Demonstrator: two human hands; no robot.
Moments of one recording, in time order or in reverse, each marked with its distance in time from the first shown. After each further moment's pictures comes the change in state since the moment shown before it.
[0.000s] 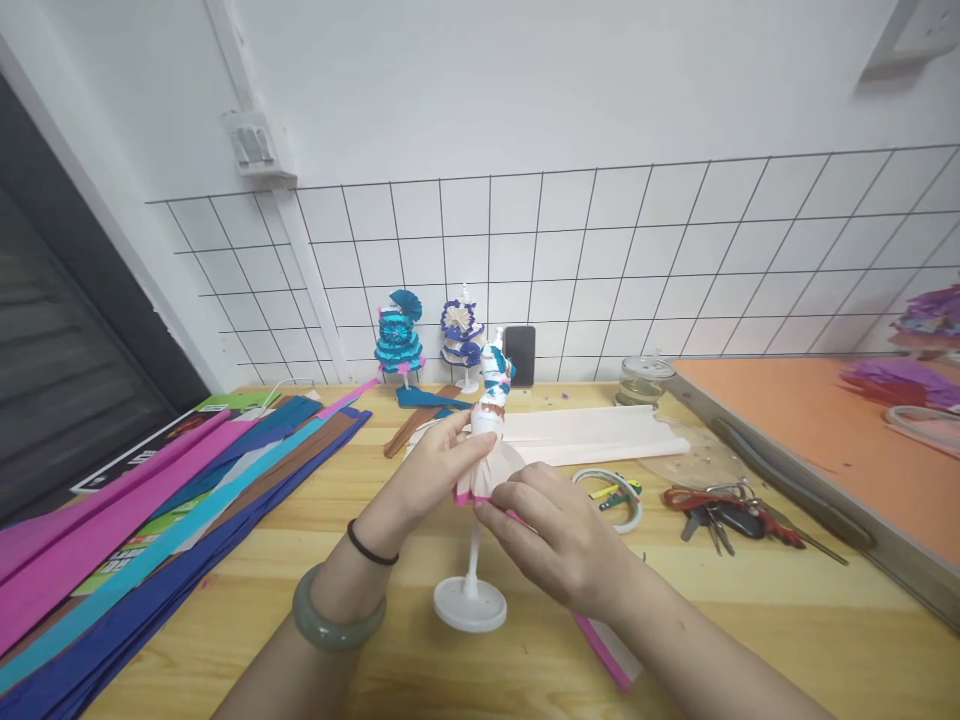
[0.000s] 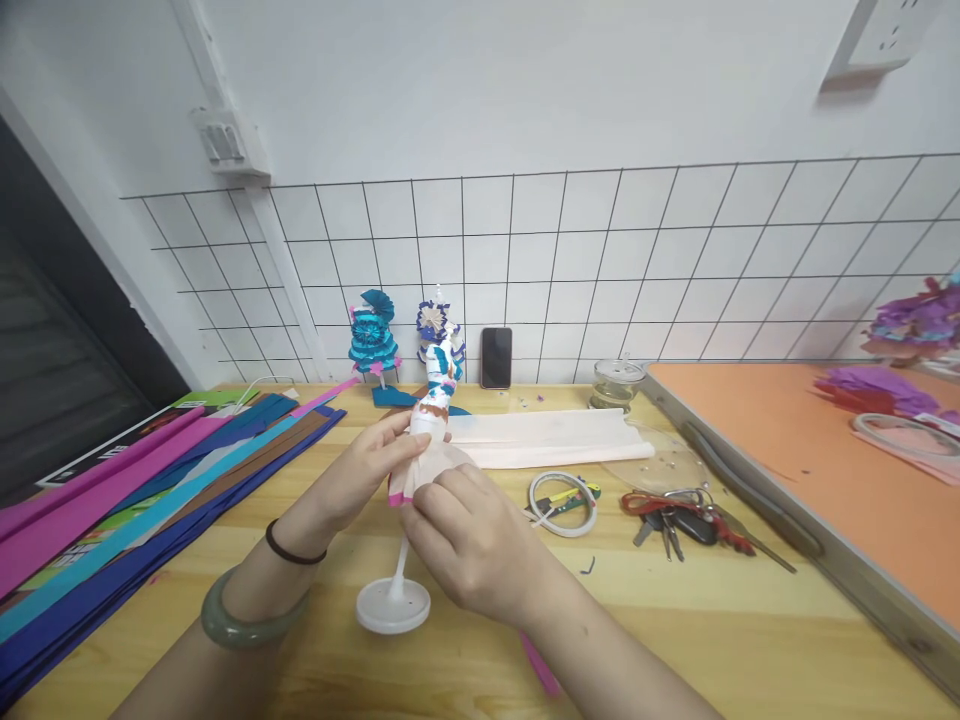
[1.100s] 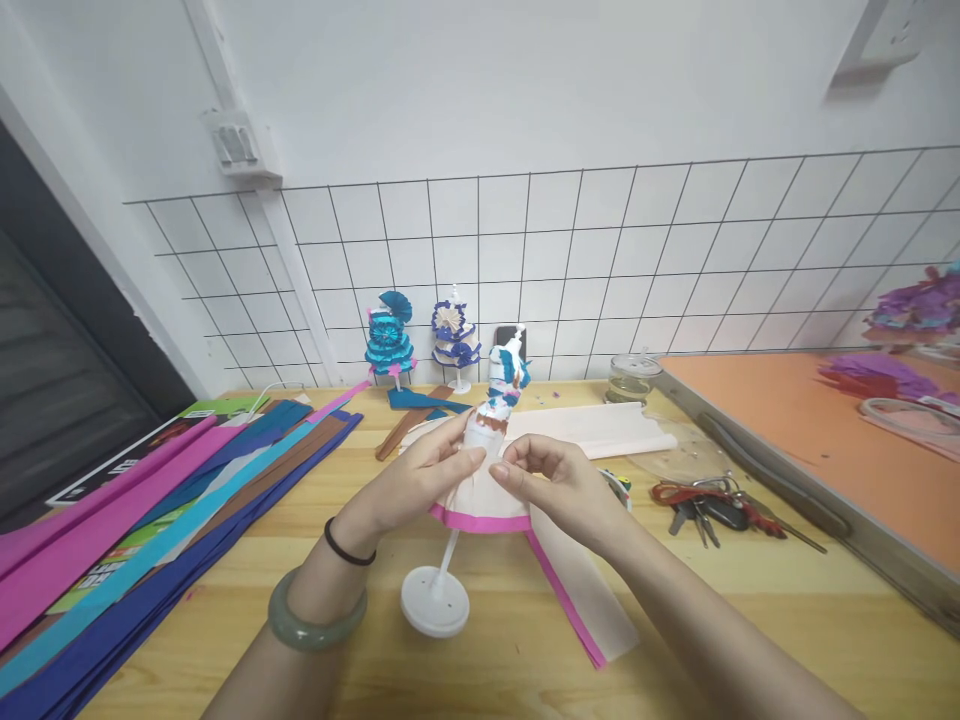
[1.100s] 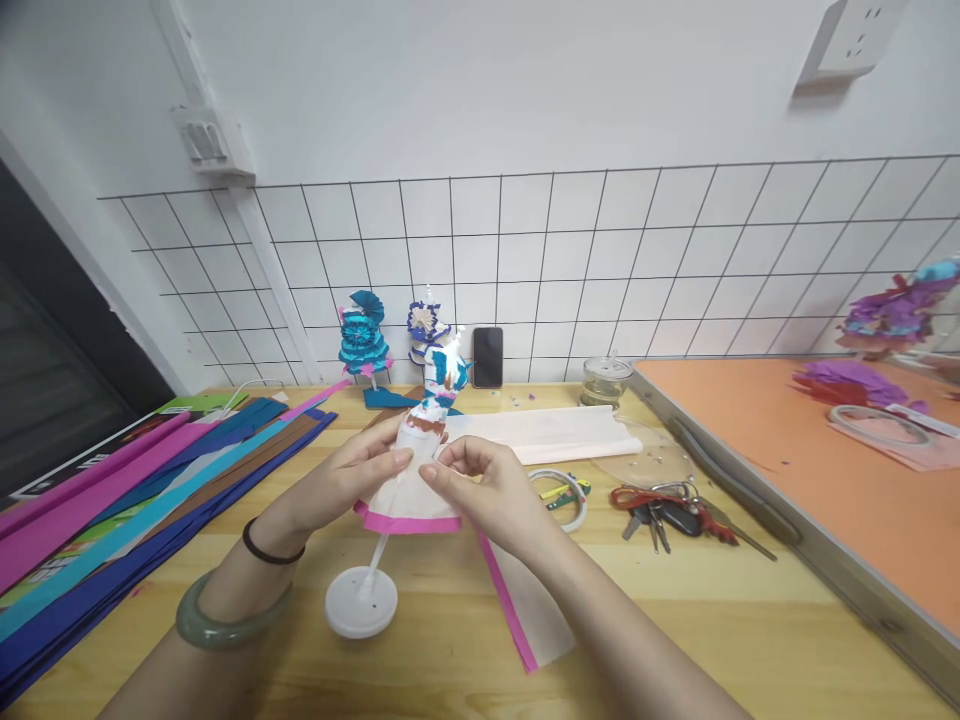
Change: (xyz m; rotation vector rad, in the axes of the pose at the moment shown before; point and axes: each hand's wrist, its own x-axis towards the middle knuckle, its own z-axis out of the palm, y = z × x) left_hand -0.007 0.004 -0.013 0.084 -0.260 0.063; right_hand -0.001 0.025 0.002 1.056 -0.022 1.058
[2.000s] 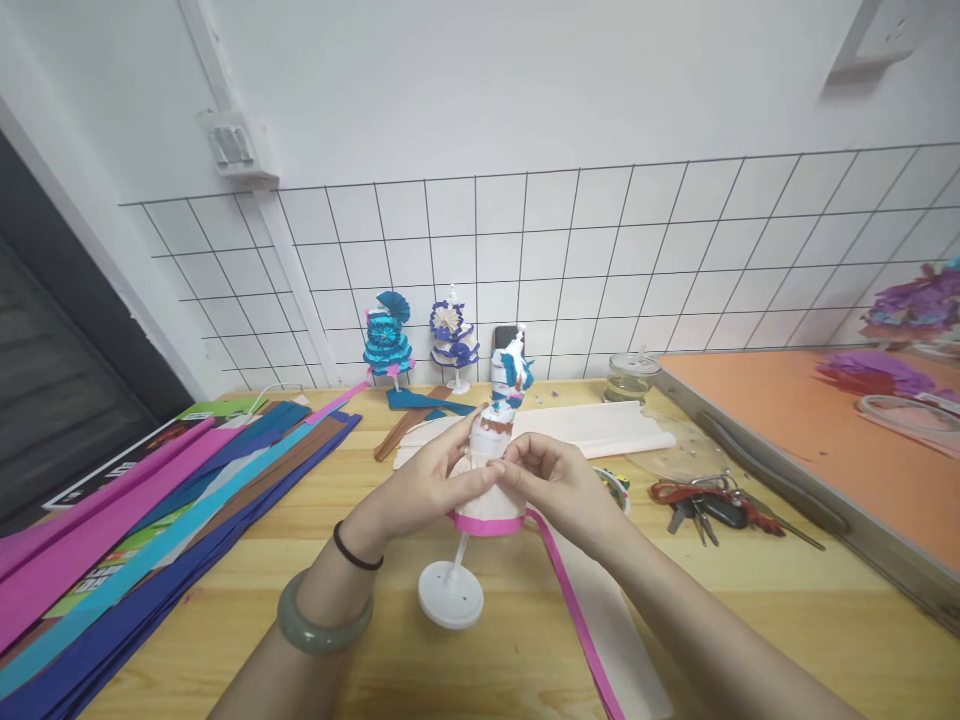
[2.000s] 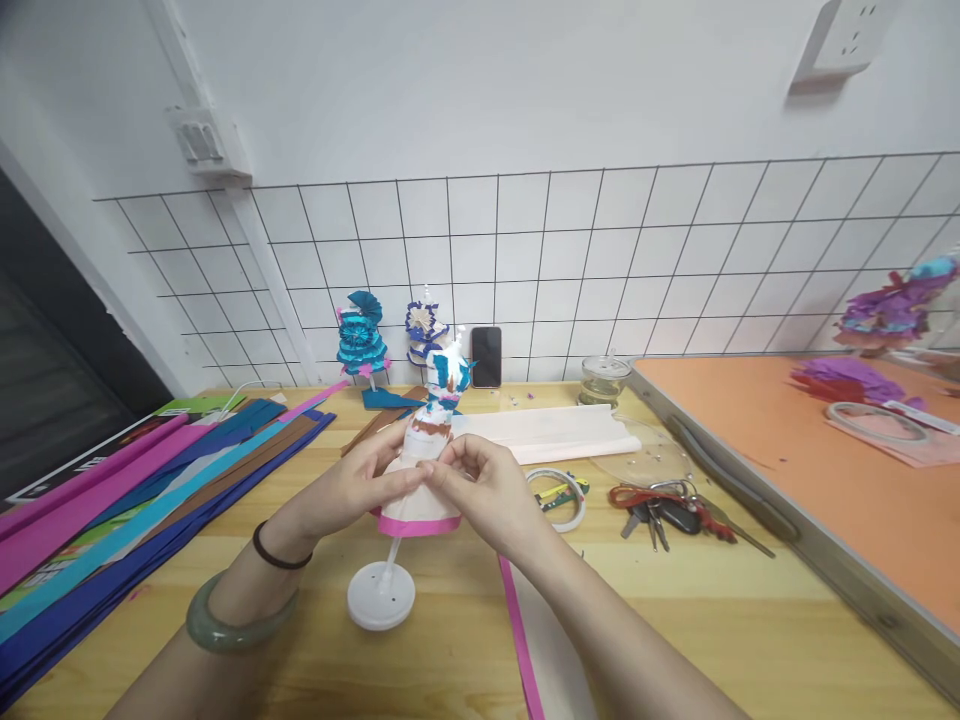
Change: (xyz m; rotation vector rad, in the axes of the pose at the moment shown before) left_hand 0.005 -0.010 0.007 -0.017 -0.021 0.039; right_hand 0.001 0.002 0.005 0.118 0.042 0.027
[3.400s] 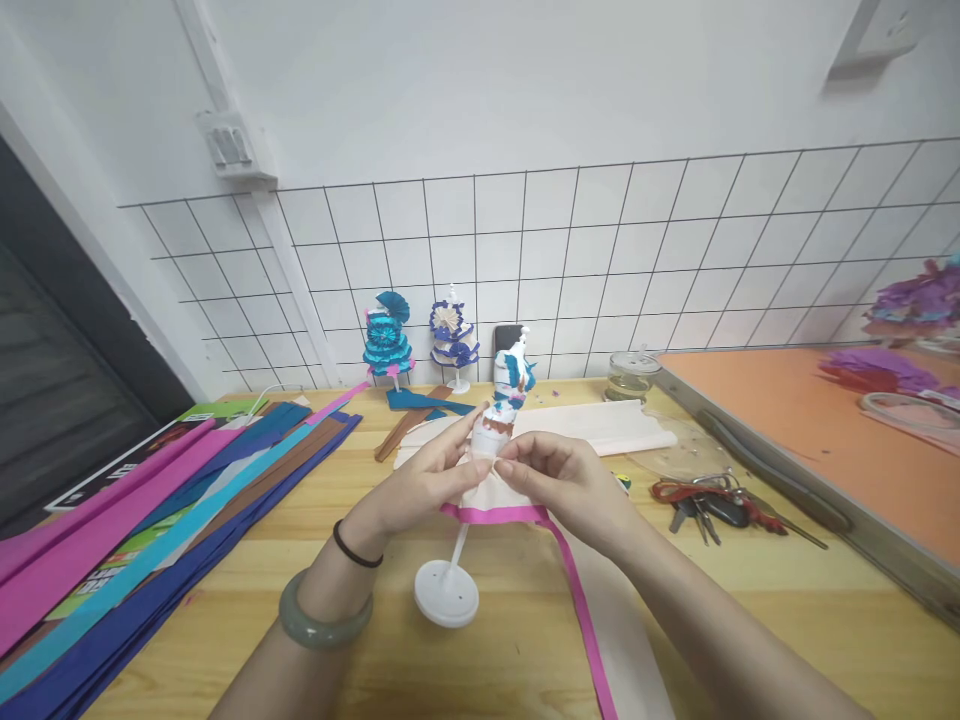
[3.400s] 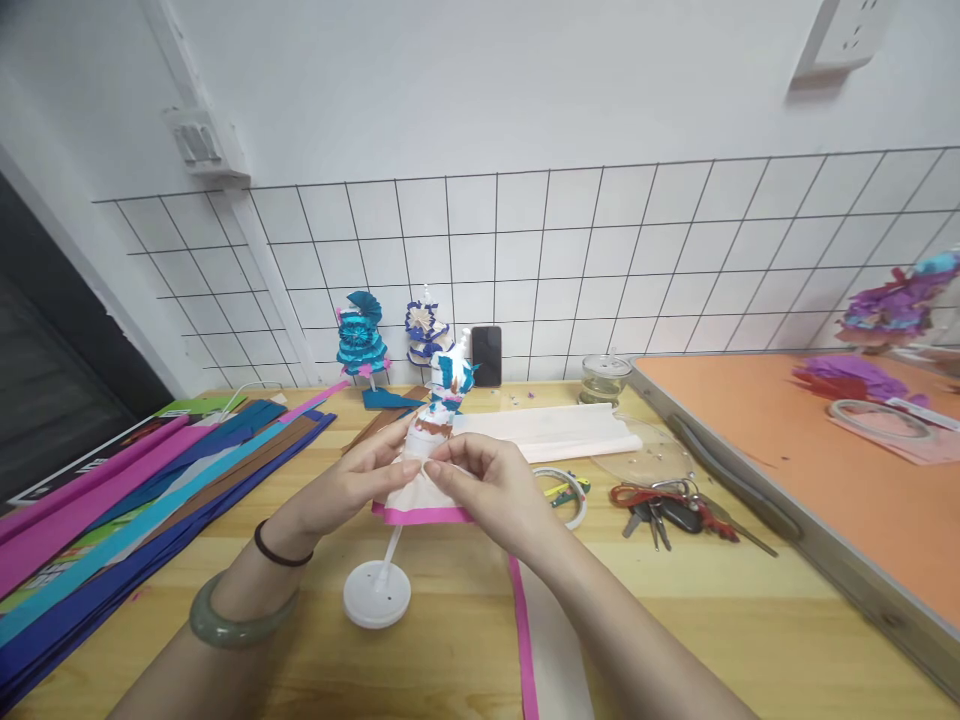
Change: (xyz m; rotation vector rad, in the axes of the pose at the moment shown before) left_hand -0.002 -0.002 -0.003 -0.040 0.021 -0.114; right_hand -0.004 -0.012 -0.006 -0.054 -0.053 -0.011
